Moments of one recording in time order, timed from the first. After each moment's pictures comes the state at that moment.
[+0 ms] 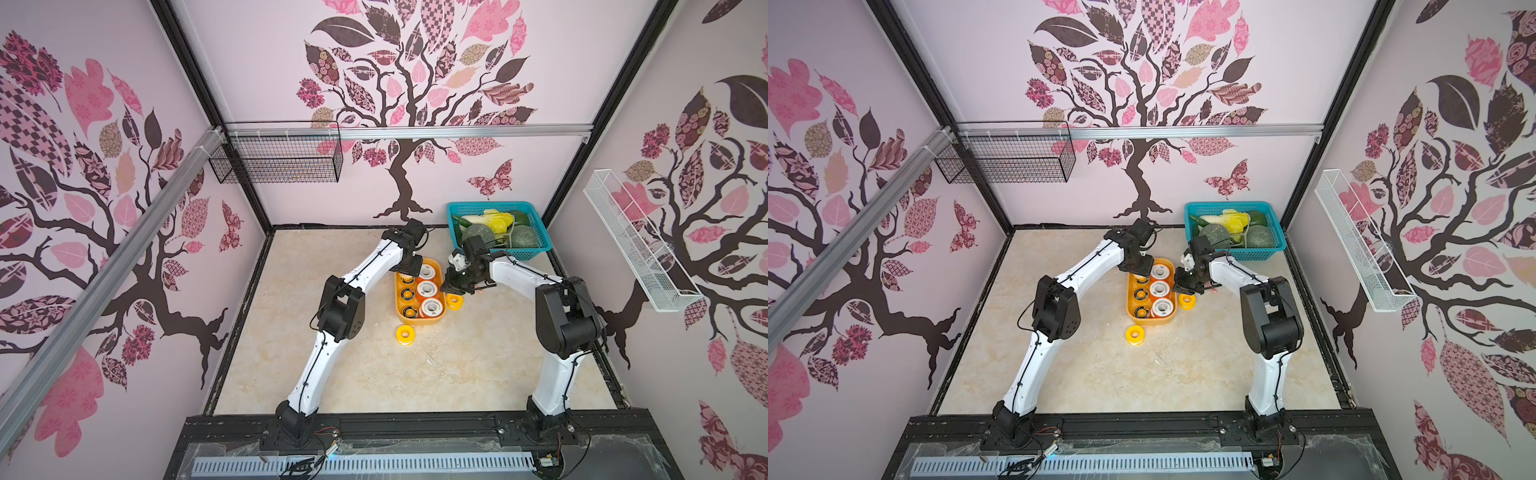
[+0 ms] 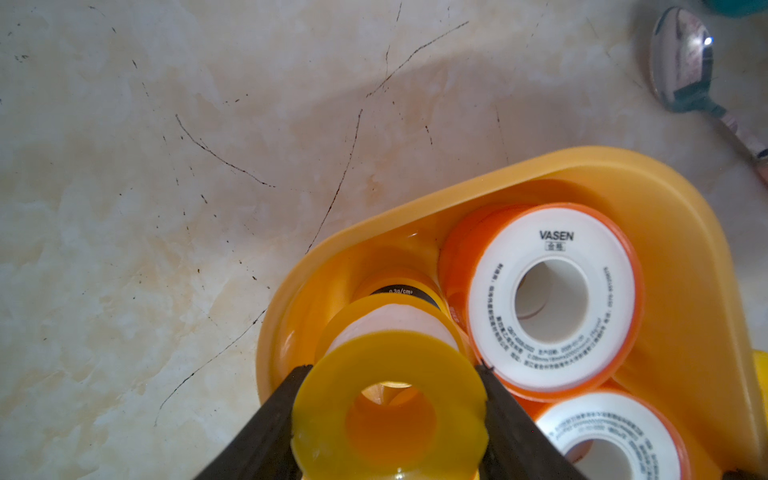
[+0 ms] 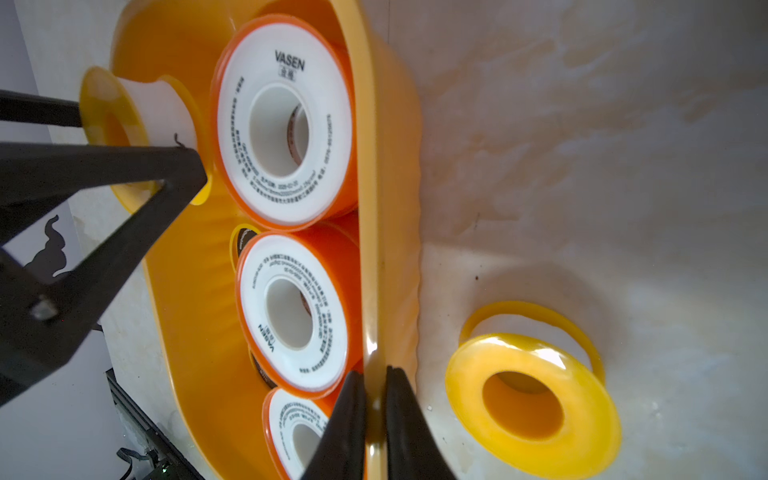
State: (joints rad) left arm -0.56 2.46 2.35 -1.08 -0.09 -0.23; right arm 0.30 1.92 1.38 -0.62 -0.45 0.43
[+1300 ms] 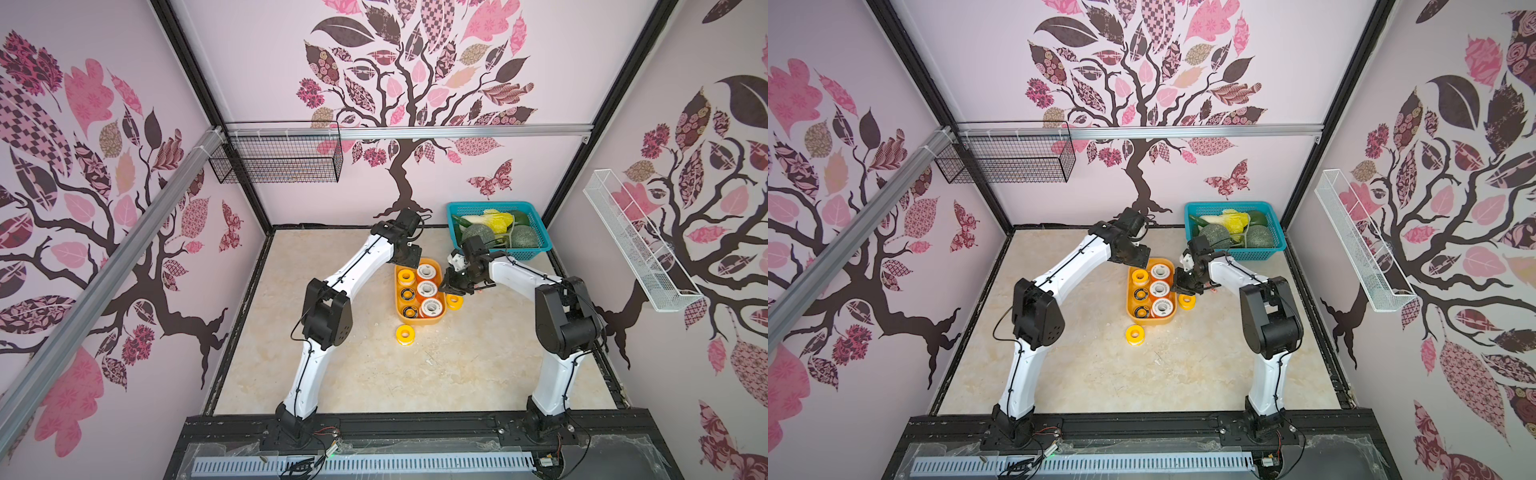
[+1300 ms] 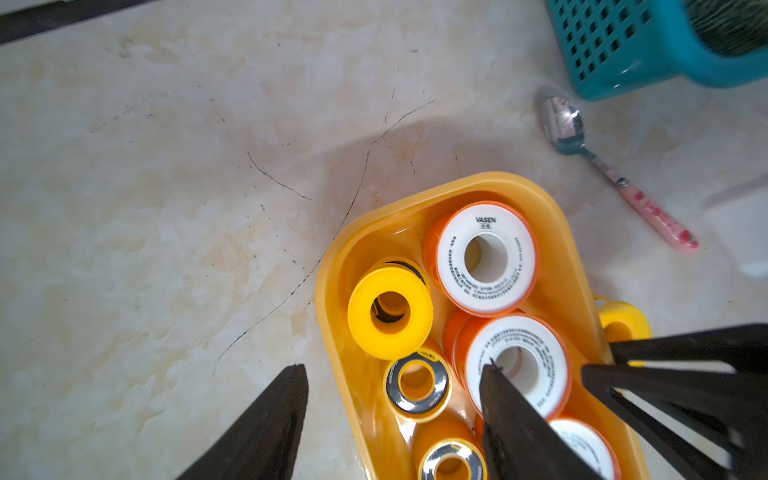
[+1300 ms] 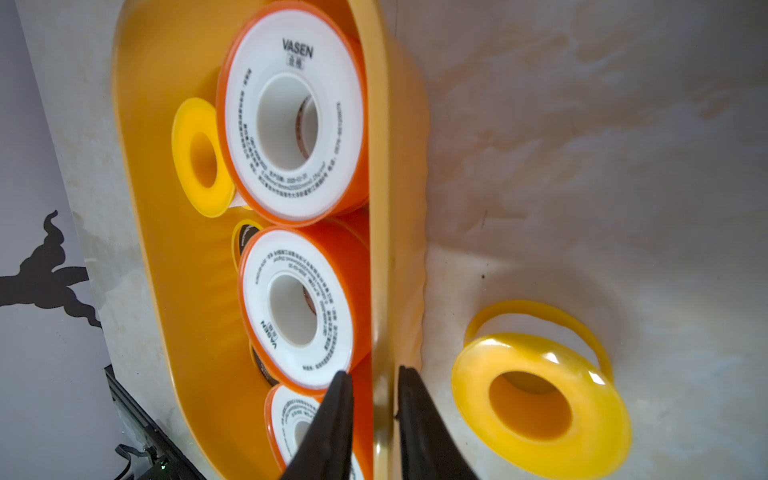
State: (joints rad) left arm -0.56 2.19 2.16 -1.00 -0.07 -0.23; right arm 0.30 1.92 1.38 -0.62 -0.45 0.43
